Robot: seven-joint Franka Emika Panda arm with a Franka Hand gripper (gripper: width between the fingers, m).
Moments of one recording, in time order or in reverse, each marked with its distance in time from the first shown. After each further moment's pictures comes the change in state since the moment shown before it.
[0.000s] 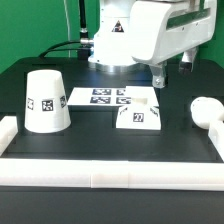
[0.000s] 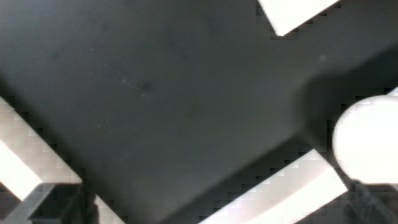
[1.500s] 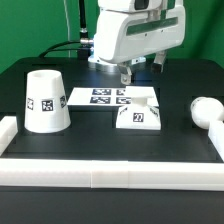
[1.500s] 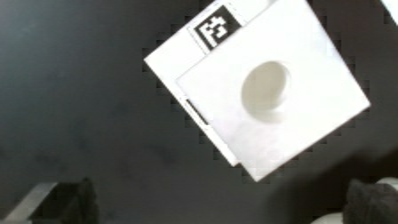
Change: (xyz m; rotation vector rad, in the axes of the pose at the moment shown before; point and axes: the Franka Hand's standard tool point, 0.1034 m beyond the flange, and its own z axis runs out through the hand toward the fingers) arm -0.077 -0.037 0.023 -0.007 -0.007 0.173
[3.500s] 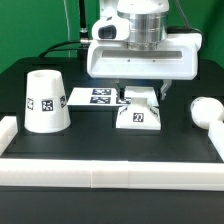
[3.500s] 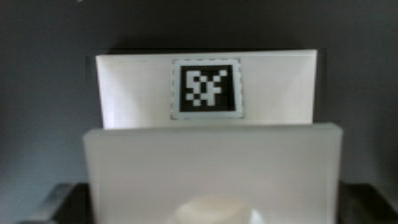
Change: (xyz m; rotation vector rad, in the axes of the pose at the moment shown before) arm -0.021 -0.023 0.052 0.055 -0.033 0.845
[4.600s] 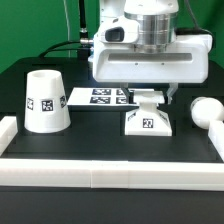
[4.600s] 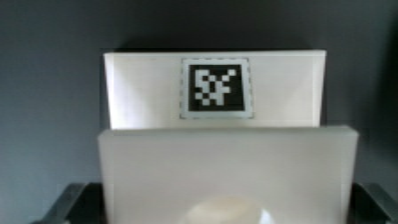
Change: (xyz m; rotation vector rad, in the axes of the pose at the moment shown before) arm 0.040 -0.018 -0.003 0.008 0.027 -0.037
